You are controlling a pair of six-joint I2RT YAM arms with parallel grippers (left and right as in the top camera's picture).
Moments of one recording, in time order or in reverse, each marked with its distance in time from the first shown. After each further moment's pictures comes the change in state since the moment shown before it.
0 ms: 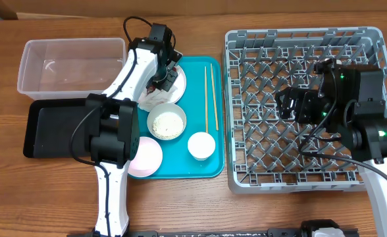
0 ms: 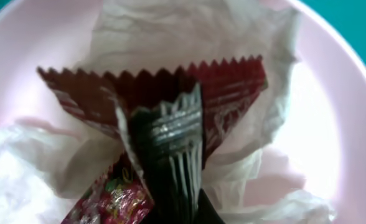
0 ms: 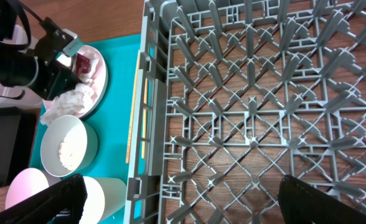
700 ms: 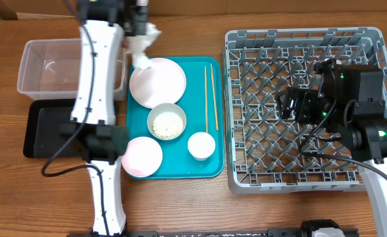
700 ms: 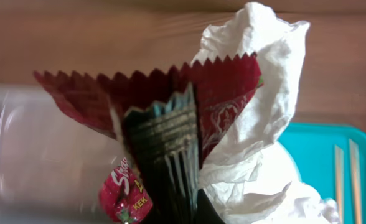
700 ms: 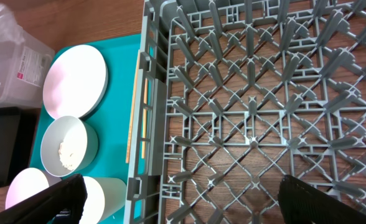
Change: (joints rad) left arm 0.147 0.012 0.783 -0.422 -0.085 -0.436; right arm 0.000 0.000 0.000 0.000 0.000 0.000
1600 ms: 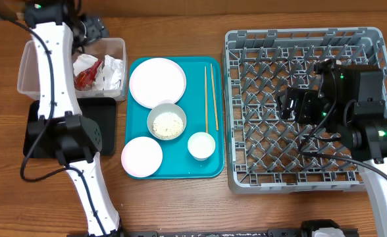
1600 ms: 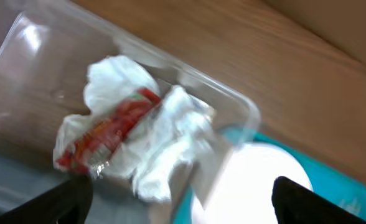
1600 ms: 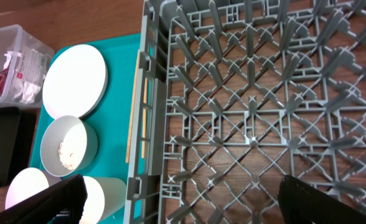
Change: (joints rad) left arm 0.226 0.000 -0.098 0.013 0.157 -0.210; right arm 0.000 0.000 0.000 -0.002 0.000 0.000
